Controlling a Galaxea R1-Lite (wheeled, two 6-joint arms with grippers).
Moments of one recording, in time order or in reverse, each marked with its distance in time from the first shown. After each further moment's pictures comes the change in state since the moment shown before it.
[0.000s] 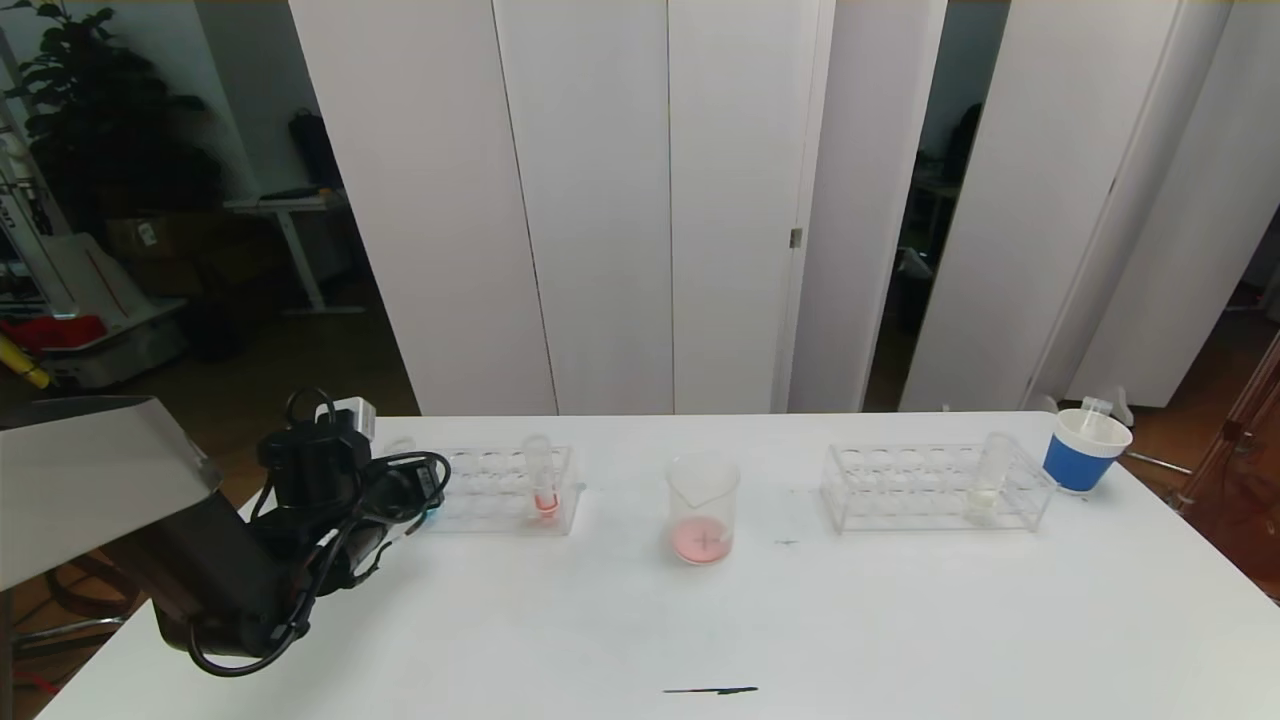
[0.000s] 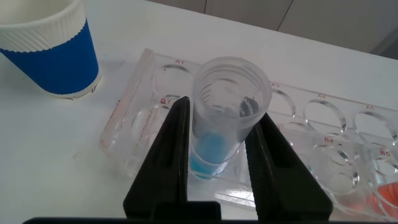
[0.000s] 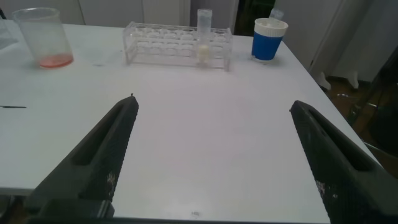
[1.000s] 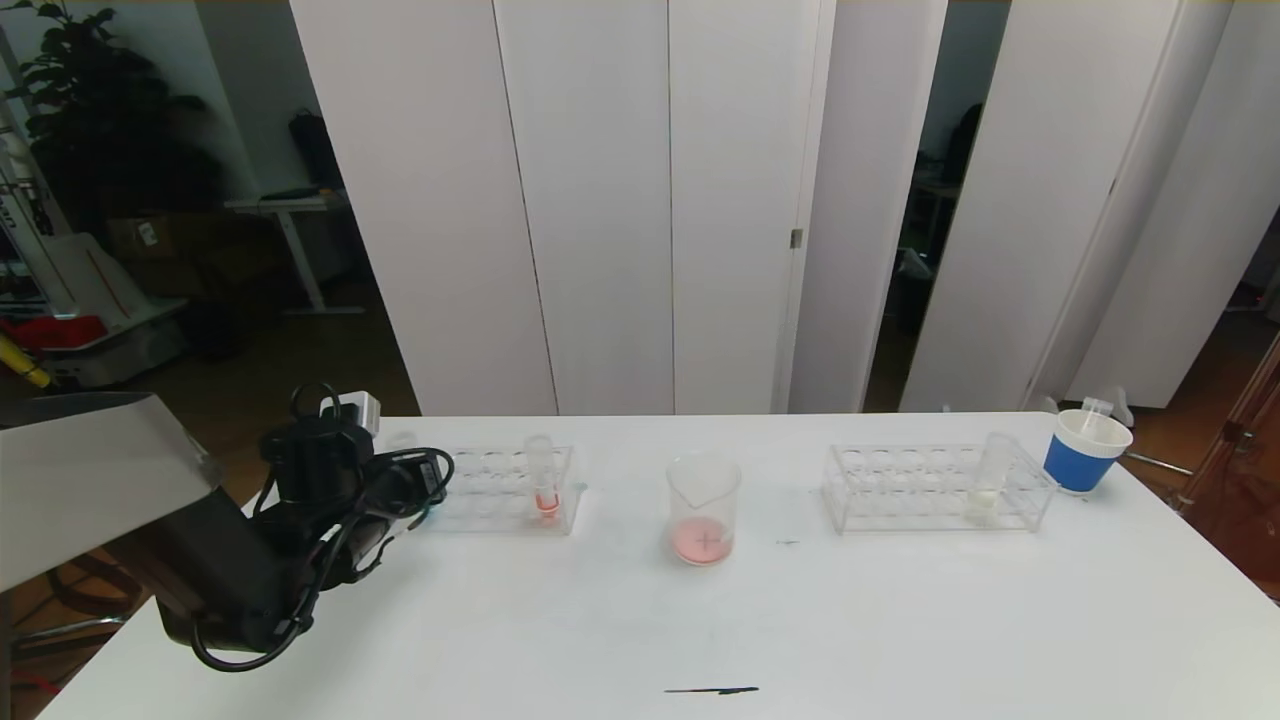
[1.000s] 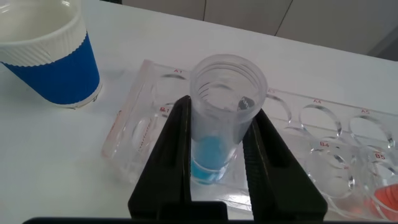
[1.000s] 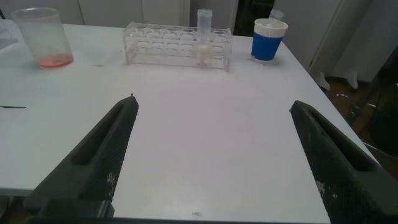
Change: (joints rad) left arm -0.017 -0.011 -0.015 0.005 -0.014 0.027; right arm -0.001 0.000 0.000 0.000 0.000 0.000
